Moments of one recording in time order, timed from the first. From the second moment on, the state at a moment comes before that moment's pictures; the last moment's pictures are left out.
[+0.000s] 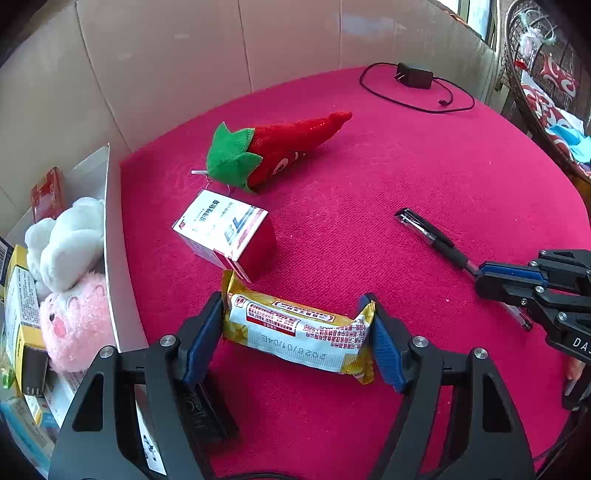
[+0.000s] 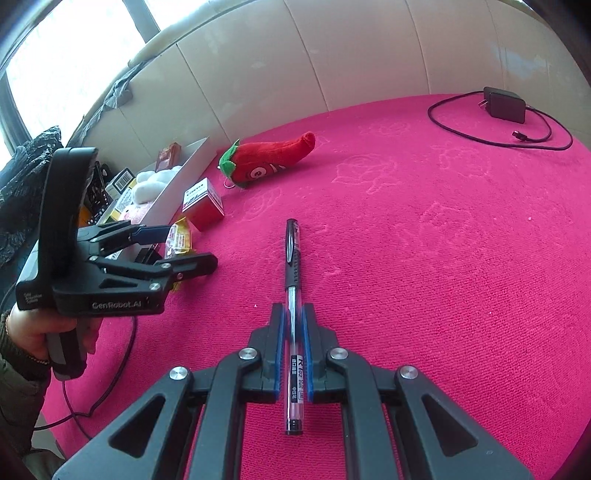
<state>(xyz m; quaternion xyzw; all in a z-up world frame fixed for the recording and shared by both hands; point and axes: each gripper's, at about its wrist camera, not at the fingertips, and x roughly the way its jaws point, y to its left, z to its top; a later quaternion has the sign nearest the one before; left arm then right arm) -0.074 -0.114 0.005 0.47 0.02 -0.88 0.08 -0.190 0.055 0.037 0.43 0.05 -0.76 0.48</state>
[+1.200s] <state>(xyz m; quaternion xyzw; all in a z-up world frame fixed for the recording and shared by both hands) 0.019 -0.095 0.085 0.31 0.10 -0.94 0.08 -0.147 0.053 0.098 0.38 0.05 -0.78 0.49</state>
